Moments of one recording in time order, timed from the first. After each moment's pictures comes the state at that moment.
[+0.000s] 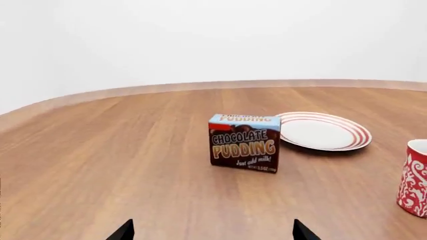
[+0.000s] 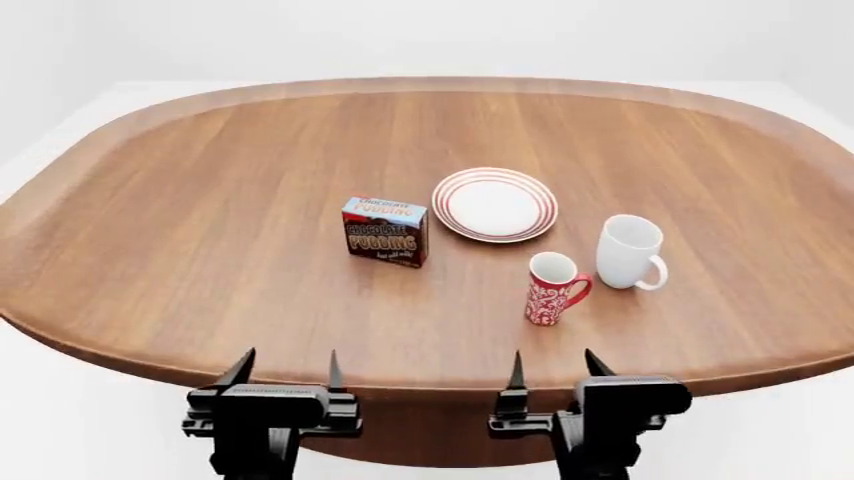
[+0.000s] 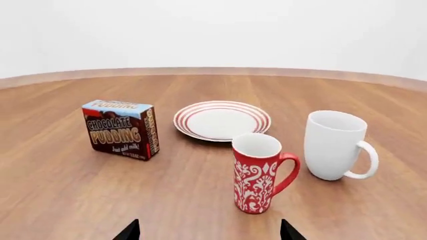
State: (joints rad) left arm -0.02 -0.09 0.11 0.07 -0.07 -0.09 -0.10; right arm 0.04 0.10 -0.11 -0.09 0.12 0.18 0.08
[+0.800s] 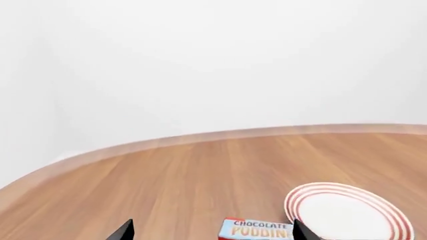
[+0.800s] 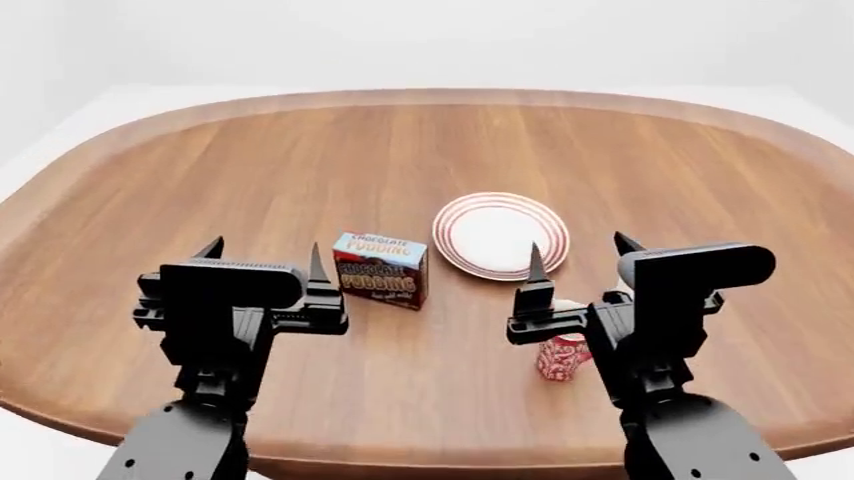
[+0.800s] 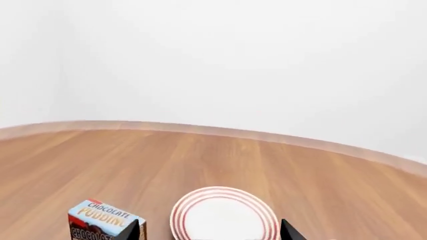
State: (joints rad) left arm -0.30 -0.16 0.10 0.56 -0.14 -0.75 -0.15; right arm 0.34 0.23 -0.07 -0.63 0.28 0.86 0.11
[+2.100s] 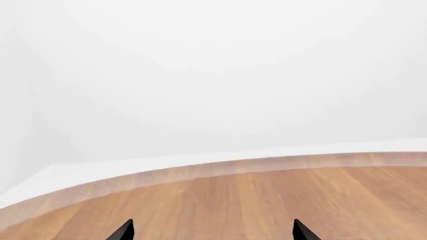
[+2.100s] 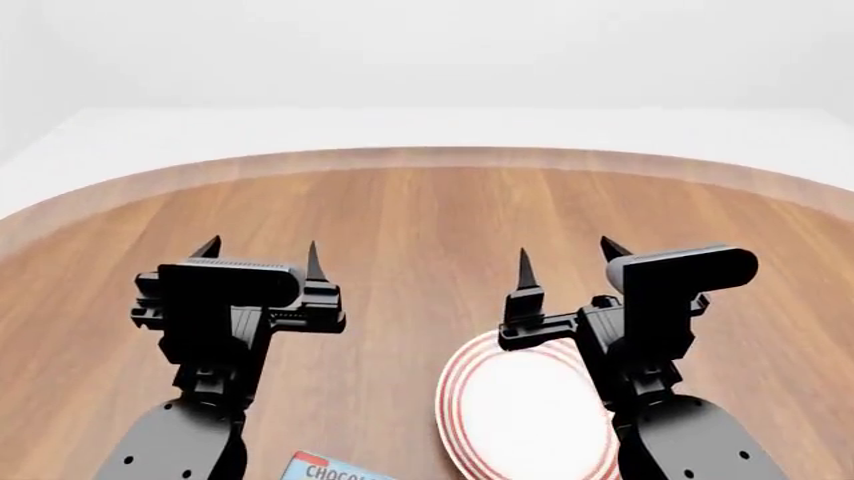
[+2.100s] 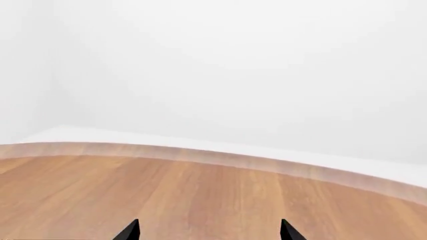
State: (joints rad) left arm -0.31 -0.19 0.11 0.54 -0.18 -0.73 -0.18; right arm 0.33 0.25 -0.10 -0.60 0.32 0.82 0.12
